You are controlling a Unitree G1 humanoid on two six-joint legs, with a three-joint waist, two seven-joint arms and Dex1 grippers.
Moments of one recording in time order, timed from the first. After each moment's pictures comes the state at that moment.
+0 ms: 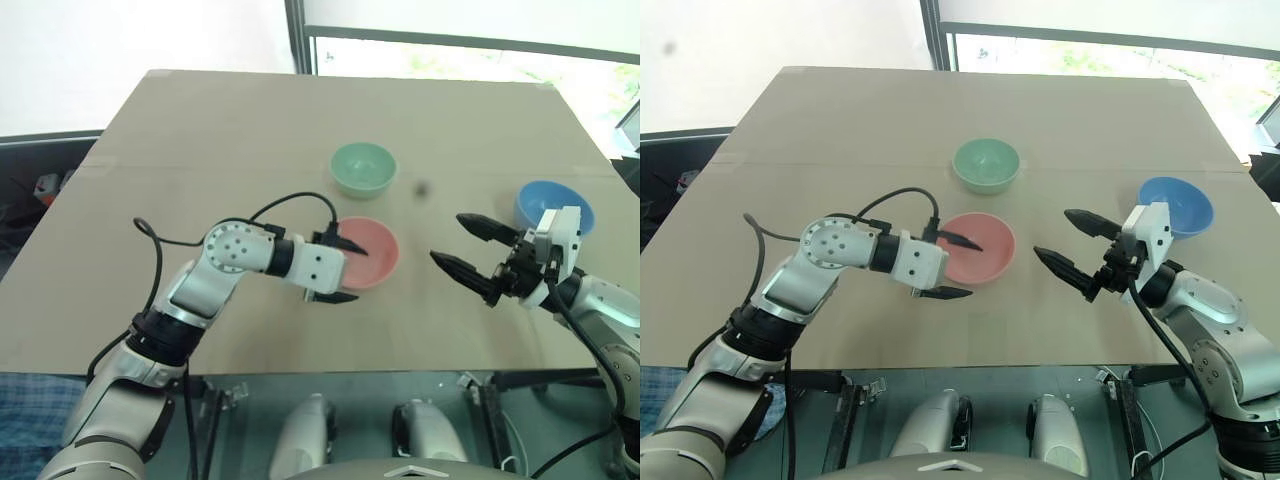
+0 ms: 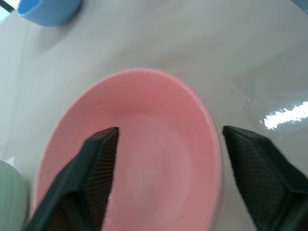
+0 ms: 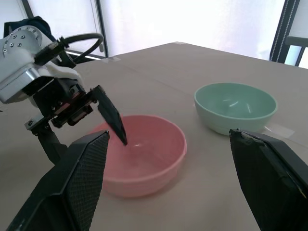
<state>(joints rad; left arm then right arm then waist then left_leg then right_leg) -0.56 0.65 -0.33 -0.06 -0.05 -0.10 -1.20 -0.06 -0.60 -0.17 -0.53 0.68 0.45 0.74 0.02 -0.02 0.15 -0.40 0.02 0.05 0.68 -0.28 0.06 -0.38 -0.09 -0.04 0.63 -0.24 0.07</state>
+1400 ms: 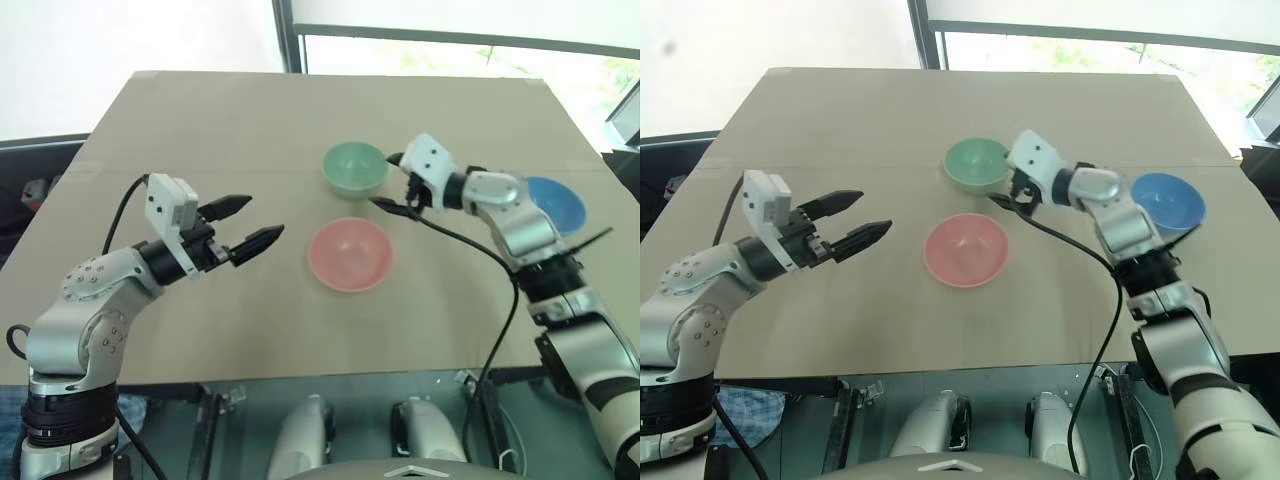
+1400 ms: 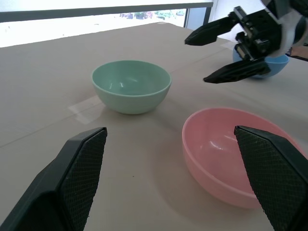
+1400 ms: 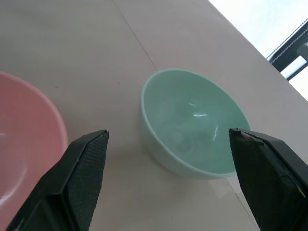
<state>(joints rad) -0.16 0.71 0.35 -0.36 -0.67 0.61 -0.79 -0.99 -0.37 0.32 0.51 -0.01 0.16 0.79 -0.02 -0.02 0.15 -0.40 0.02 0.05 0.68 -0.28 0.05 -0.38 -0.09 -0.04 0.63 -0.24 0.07</state>
